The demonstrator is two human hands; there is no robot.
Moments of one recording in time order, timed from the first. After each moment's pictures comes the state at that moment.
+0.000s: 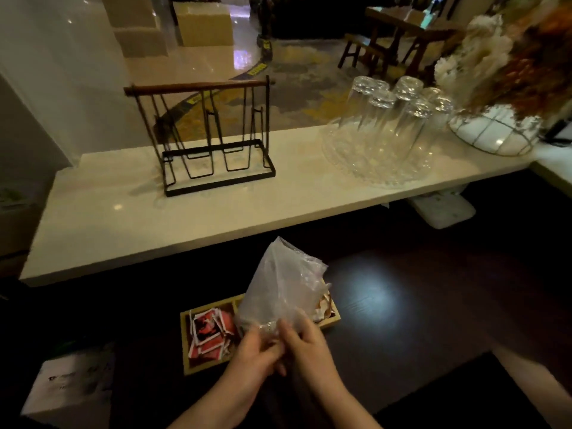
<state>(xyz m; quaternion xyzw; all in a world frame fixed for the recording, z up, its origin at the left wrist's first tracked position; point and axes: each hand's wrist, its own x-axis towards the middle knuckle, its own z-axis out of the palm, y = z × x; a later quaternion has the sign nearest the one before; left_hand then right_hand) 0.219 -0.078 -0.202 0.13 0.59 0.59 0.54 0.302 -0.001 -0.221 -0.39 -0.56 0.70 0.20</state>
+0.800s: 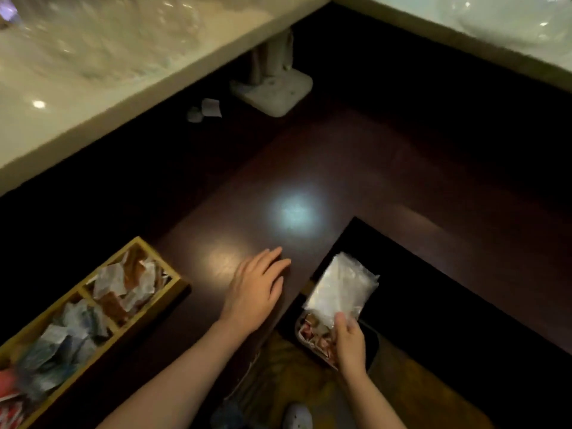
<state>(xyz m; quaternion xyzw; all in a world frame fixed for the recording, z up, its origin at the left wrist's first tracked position) 0.396 0.089 -0.361 0.77 0.60 0.10 0.16 0.589 0.023 -0.418 -0.78 -0.27 0.46 0.33</state>
